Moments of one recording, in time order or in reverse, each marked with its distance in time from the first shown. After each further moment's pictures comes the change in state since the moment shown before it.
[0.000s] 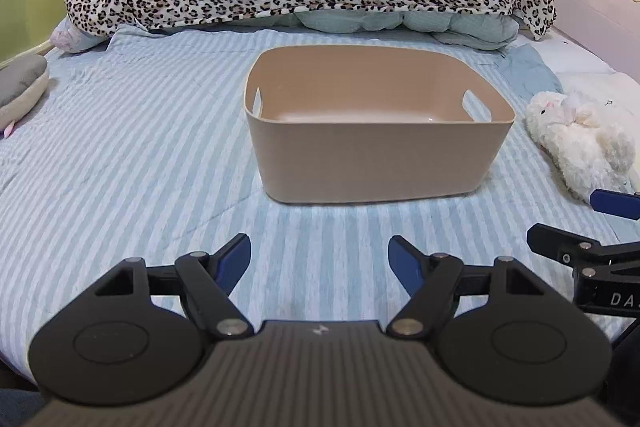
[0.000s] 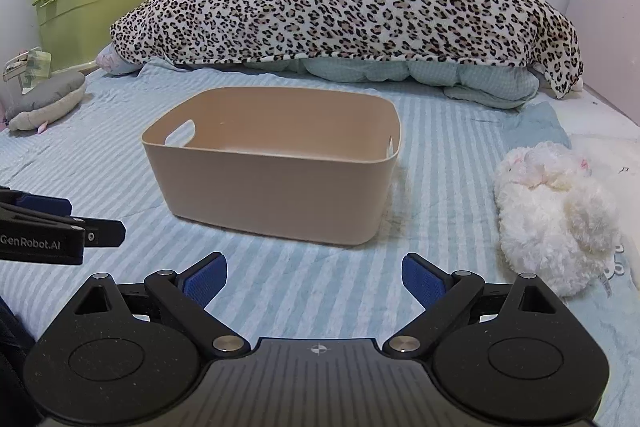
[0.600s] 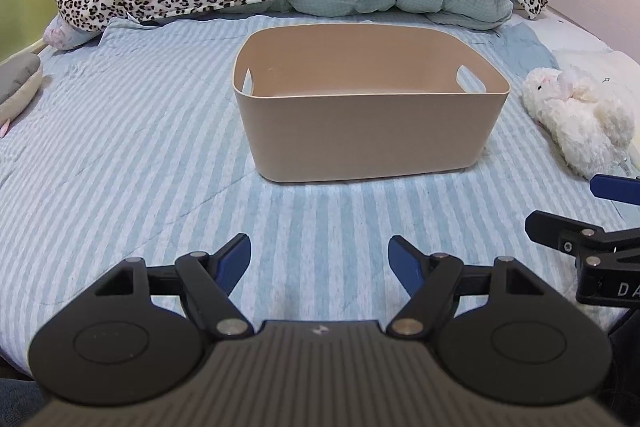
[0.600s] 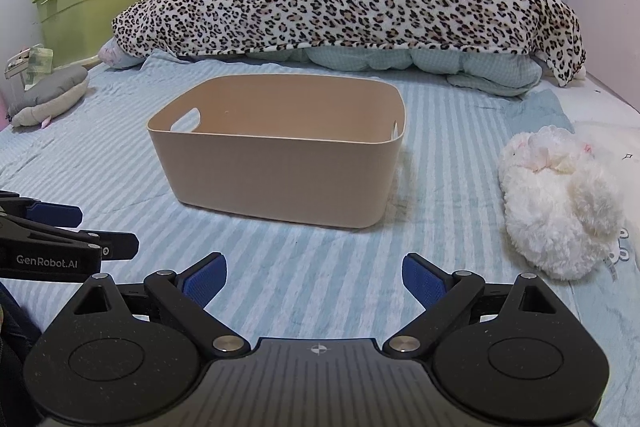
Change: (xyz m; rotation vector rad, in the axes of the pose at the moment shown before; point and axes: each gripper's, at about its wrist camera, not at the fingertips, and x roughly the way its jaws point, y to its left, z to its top) left arm 0.004 -0.005 -0.008 0.034 0.037 -0.002; right arm -0.003 0.003 -0.007 0.010 0.026 0.011
